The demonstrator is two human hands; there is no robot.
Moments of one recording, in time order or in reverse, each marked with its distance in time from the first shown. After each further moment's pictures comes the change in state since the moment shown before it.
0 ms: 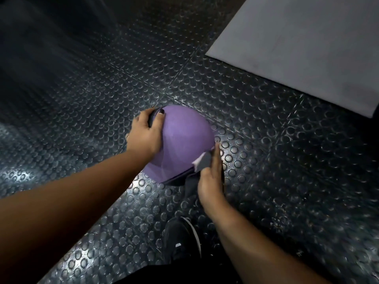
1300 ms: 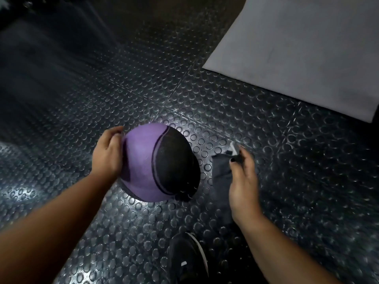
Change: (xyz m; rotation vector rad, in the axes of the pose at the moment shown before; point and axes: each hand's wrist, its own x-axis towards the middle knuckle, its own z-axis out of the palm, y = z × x) left_hand 0.019 -0.047 -0.058 -0.155 0.095 -0.027; right_hand -0.010 -0.051 -0.050 0.316 0.145 -0.133
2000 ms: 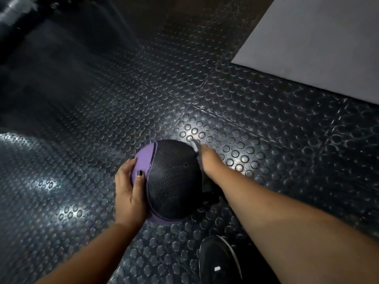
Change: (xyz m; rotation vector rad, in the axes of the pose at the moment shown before) left_hand -0.062 -0.086 -0.033 -0.018 0.048 0.138; right_hand 0.065 0.080 0.143 -0.548 -0.480 0.309
